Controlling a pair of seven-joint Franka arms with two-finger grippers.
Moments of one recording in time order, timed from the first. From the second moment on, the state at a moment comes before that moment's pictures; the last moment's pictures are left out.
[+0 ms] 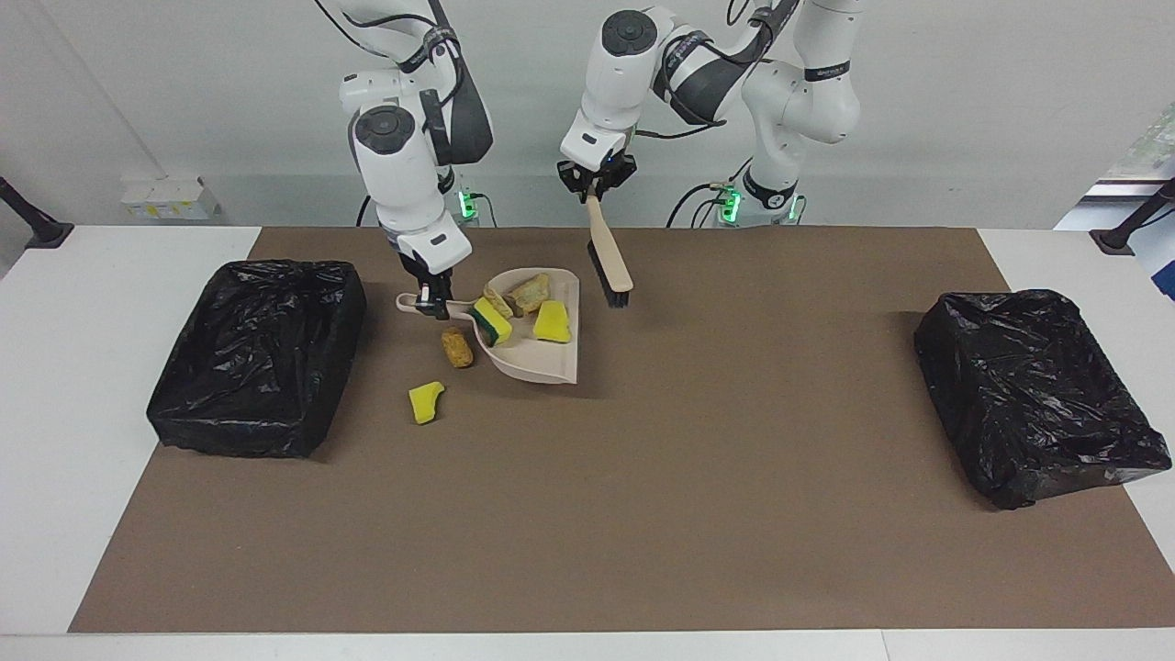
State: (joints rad) left arm -0.85 -0.12 -0.12 -2.08 -0.28 1.90 -1.04; right arm 0.15 -0.11 0.05 -2.17 0.01 2.06 -1.32
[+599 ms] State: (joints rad) left arm -0.97 -0.12 -0.13 -2.26 -0.27 2.00 -1.05; right arm -0.09 -0.04 0.04 -1.89 -0.13 1.87 -1.51
